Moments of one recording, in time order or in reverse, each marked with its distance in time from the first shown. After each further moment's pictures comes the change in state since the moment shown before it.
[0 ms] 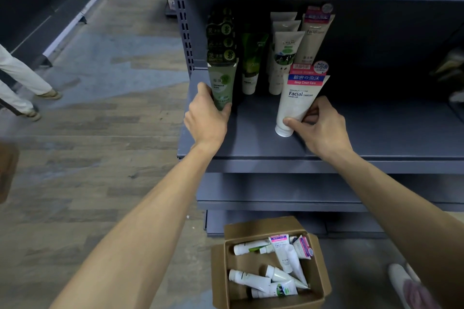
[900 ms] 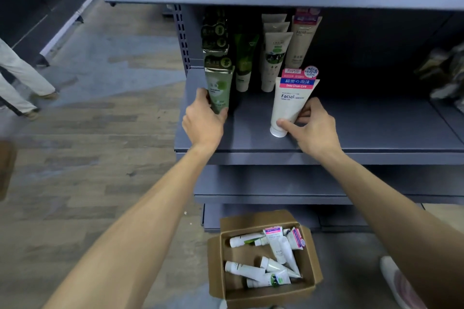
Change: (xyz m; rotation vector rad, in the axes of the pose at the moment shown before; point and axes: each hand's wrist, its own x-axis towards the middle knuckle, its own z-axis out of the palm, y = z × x) left_hand -0.023 0.005 -0.014 -0.013 -0.037 -0.008; right_hand -0.019 0.001 -0.009 -0.001 -0.010 0.012
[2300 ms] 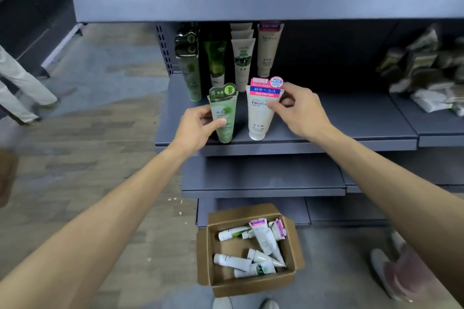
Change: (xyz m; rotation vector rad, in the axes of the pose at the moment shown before) left_hand -0.048 0.030 -0.027 -0.539 -0.534 0.125; right_hand -0.006 -0.008 -0.080 0.012 -0.146 -0.250
